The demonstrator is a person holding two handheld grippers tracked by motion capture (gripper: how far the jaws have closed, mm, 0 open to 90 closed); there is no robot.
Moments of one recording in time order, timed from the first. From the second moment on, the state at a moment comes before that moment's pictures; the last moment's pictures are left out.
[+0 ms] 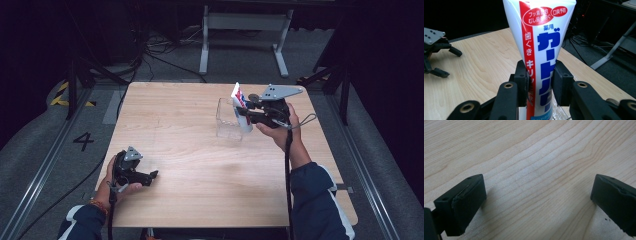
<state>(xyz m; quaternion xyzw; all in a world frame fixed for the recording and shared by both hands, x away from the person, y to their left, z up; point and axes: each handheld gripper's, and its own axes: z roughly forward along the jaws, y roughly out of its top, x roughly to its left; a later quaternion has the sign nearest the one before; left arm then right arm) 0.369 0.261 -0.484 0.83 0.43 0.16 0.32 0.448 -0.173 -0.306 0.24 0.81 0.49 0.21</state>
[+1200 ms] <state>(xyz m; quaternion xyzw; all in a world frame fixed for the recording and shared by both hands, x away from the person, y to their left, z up) 0.369 0.261 -0.483 0.83 0.43 0.16 0.32 0.512 -0.160 -0.331 0.29 0.81 0.47 0.21</state>
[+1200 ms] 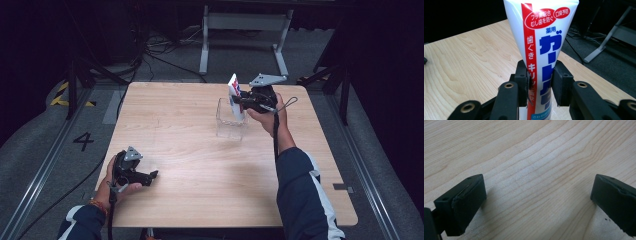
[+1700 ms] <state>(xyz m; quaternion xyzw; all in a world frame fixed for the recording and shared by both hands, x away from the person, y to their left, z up) 0.369 0.261 -0.484 0.83 0.43 0.16 0.32 0.523 -0.161 -0.356 0.30 0.81 0.46 0.20</state>
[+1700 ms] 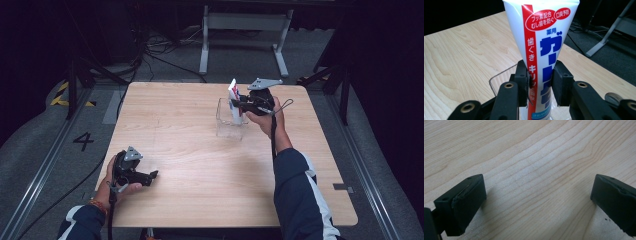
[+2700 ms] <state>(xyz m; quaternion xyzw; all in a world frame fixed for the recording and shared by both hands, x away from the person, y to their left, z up) 0.369 0.261 -0.484 0.83 0.43 0.16 0.32 0.528 -0.160 -0.399 0.30 0.85 0.40 0.16</state>
